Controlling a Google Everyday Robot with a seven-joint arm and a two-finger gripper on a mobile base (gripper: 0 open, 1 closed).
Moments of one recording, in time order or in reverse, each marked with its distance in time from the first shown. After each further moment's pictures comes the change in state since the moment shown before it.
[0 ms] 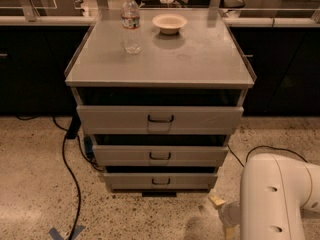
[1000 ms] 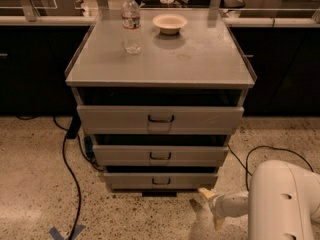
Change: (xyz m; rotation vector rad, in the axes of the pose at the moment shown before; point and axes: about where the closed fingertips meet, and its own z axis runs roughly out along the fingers) arm -0.023 -0.046 0.015 0.074 -0.051 -0.075
